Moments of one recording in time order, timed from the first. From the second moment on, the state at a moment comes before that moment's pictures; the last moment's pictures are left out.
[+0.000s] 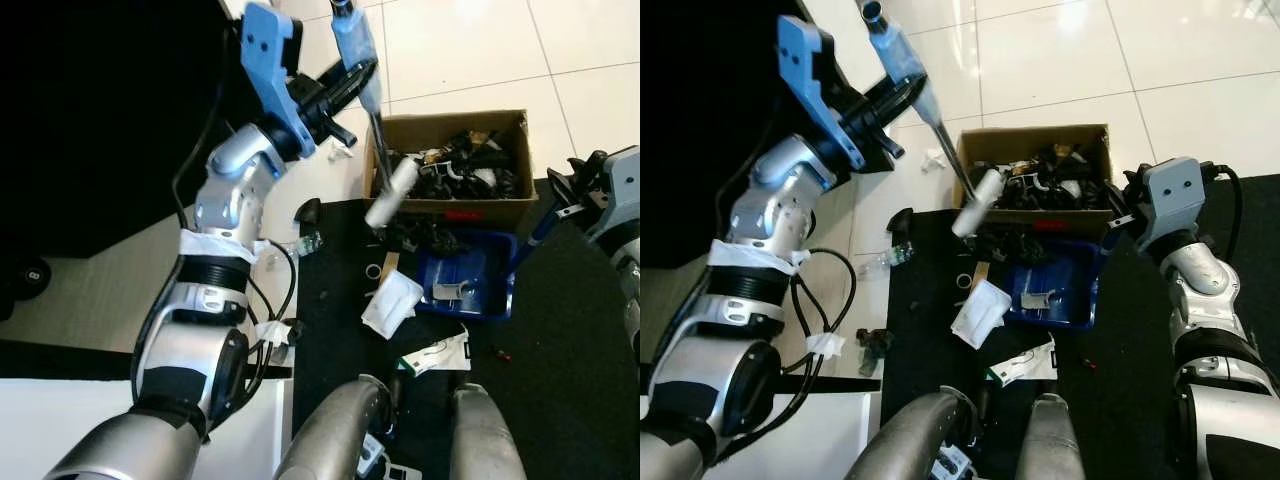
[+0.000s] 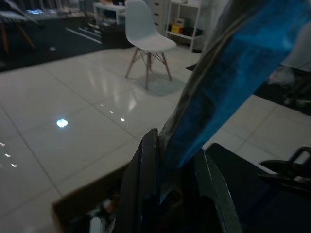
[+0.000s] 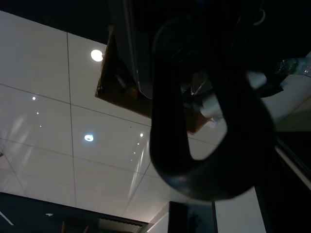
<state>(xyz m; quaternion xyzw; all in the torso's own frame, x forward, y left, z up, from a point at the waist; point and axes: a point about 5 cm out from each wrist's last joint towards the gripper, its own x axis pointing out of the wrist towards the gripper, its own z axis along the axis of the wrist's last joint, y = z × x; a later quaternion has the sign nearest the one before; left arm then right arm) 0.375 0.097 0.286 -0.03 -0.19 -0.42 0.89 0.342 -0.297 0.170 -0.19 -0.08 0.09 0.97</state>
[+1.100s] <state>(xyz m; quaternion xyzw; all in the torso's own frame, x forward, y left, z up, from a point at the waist) 0.407 0.200 0.263 -0.02 -0.18 -0.08 0.98 0.337 -0.299 0.168 -0.20 -0.08 0.09 0.97</state>
